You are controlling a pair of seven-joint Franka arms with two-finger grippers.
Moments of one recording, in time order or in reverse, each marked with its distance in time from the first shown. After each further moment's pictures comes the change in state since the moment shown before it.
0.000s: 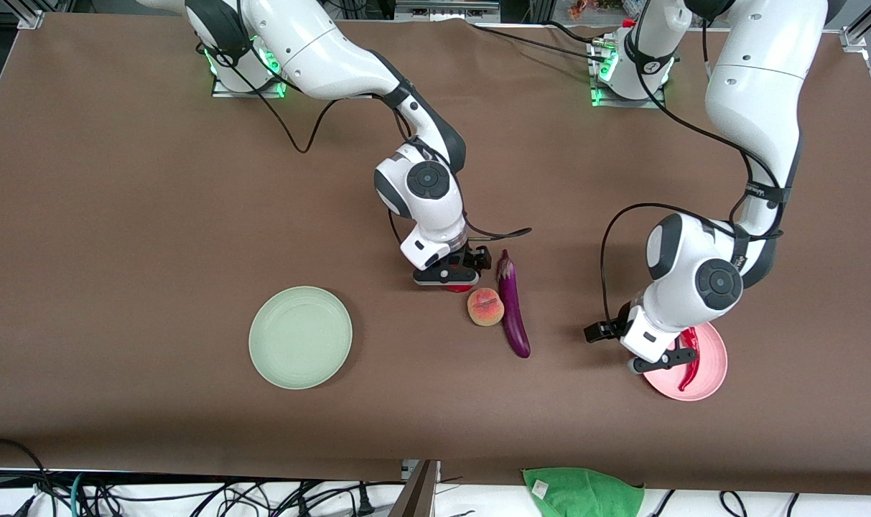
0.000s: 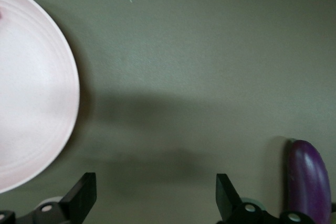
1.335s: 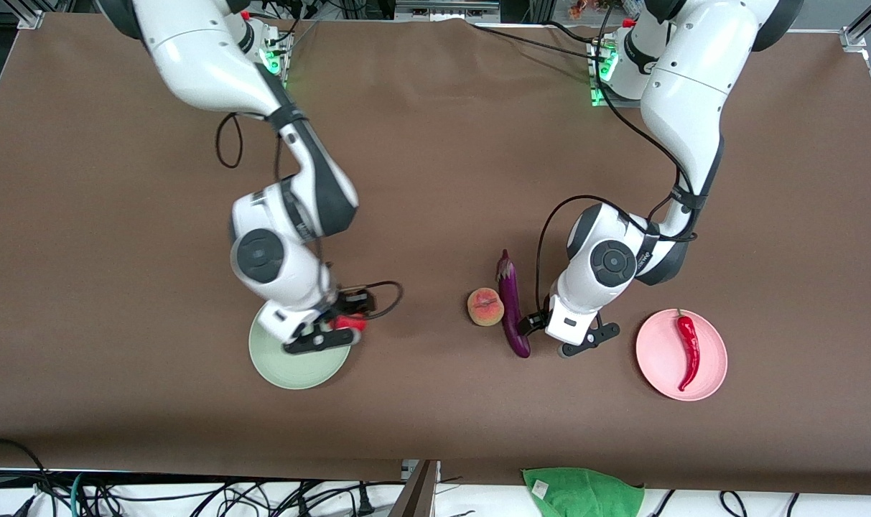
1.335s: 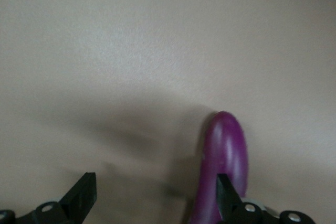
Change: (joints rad) left arm -0.175 0.070 -0.004 0.018 0.054 0.114 -0.427; right arm -0.374 -0.164 -0.016 0.033 0.108 -0.358 -0.706
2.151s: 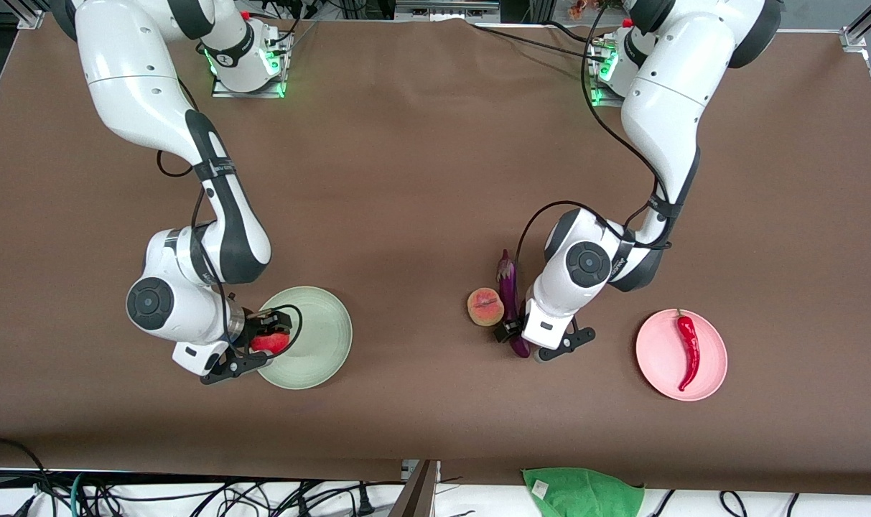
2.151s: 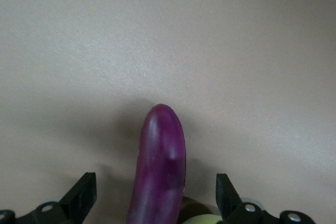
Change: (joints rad) left arm -0.042 0.091 -0.020 0.107 0.001 0.035 -0.038; right arm -0.187 0.036 0.003 -0.080 0.011 0.040 -0.319
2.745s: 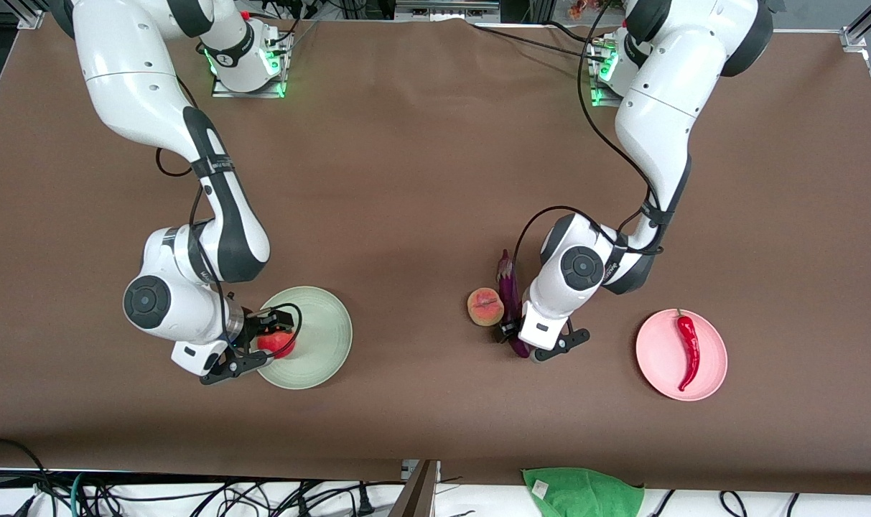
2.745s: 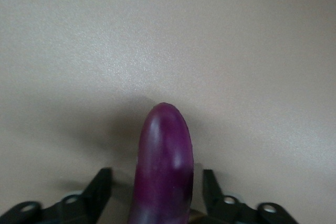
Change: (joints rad) left arm -0.002 0.036 0.000 0.004 0.000 0.034 0.000; right arm -0.003 -0.014 0.011 0.011 0.005 -0.022 -0.005
